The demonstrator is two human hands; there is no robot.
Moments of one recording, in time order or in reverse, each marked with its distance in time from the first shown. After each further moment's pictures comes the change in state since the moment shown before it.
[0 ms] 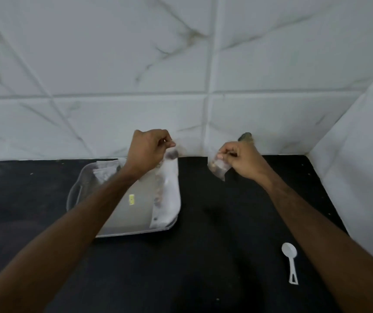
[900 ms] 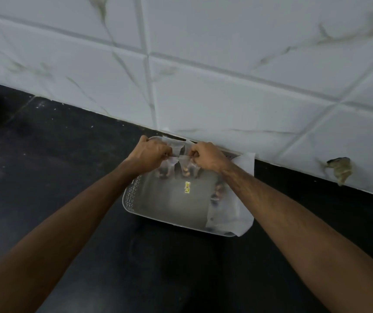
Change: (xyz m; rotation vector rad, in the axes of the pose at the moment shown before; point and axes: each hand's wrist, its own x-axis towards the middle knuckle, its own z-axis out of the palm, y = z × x) left_hand -0.095 -0.227 -0.034 0.441 -0.413 -0.129; right_hand 0.145 -0.104 0.269 -0.465 -0.466 -0.134
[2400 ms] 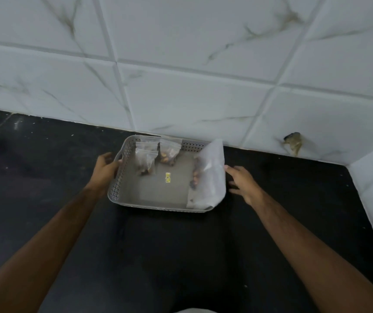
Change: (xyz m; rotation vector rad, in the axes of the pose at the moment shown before) left_hand -0.089 -0.003 0.028 -1.252 0.201 -0.857; right_hand -0.176 0.105 0.022 1.039 0.251 0.713
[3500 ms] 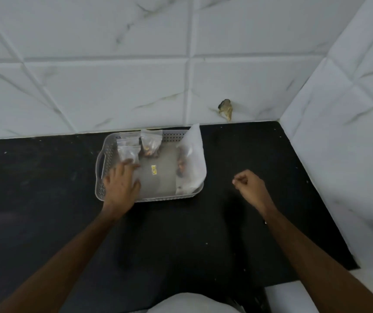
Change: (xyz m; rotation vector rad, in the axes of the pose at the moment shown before) left_hand -0.147 -0.007 0.145 0.835 -0.104 0.893; right_hand -0.088 0.150 -0.146 -0.241 0.340 -0.167
